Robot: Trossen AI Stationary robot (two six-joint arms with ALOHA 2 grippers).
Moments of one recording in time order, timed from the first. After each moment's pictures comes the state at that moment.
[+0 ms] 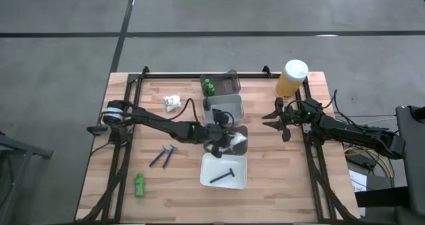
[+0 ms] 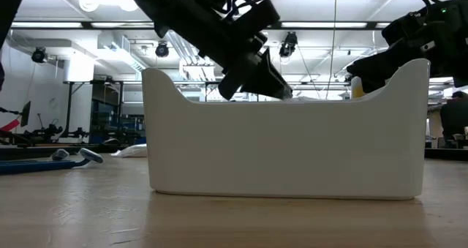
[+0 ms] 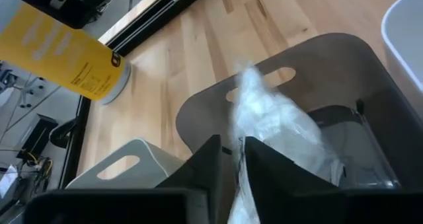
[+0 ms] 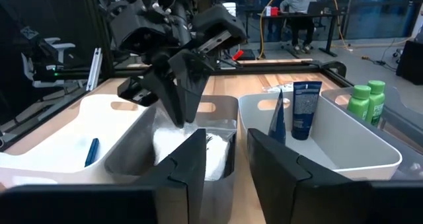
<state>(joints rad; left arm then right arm) -0.10 1.85 1.18 0.16 -0.31 0.50 -0.53 0.55 0.01 0.47 -0.60 0.03</state>
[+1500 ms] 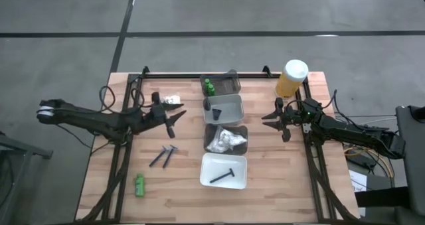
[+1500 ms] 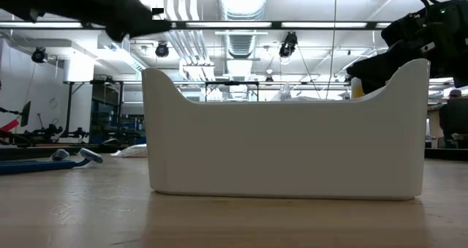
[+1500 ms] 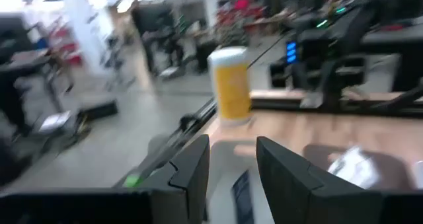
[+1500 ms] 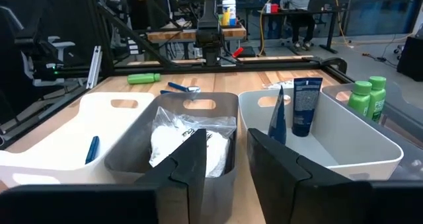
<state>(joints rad) -0.09 0.81 0.40 0.43 -0.54 0.11 -0.53 0.55 0.01 0.46 -0.60 0.03</state>
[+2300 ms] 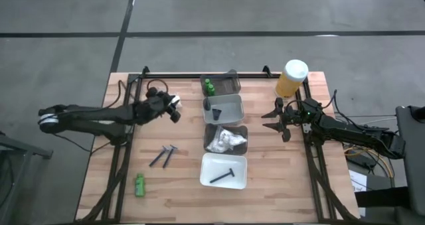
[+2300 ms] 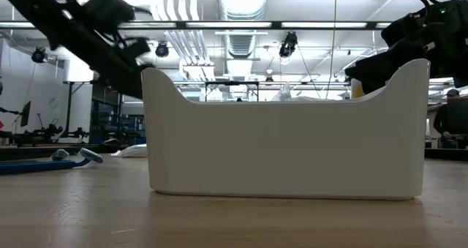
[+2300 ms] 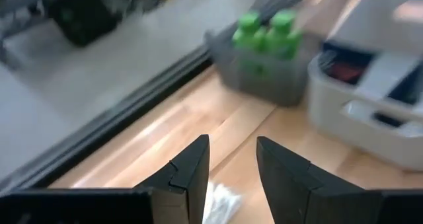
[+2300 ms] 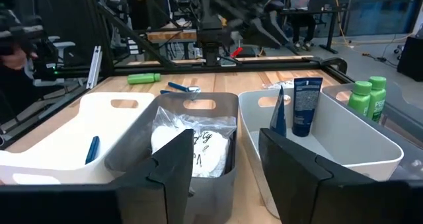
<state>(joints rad) 0.28 0.98 0.41 0.06 -0.54 -0.15 -0.53 0.55 0.01 0.46 -0.60 0.03</state>
